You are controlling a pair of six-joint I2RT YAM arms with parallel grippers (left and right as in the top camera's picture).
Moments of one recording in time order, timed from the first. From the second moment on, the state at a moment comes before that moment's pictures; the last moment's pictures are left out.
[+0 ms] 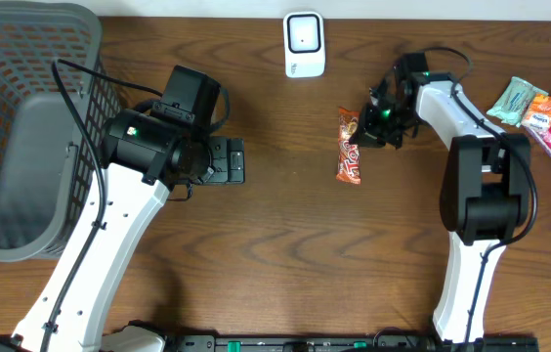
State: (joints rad) left arm -0.36 1.45 1.52 -1.31 -0.01 -0.38; right arm 0.09 2.28 1.70 -0.91 -0.53 0.30
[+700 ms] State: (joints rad) left arm -0.36 1.45 1.52 -1.31 -0.01 -0.38; right arm 0.17 2.29 1.93 -1.03 -0.58 0.23
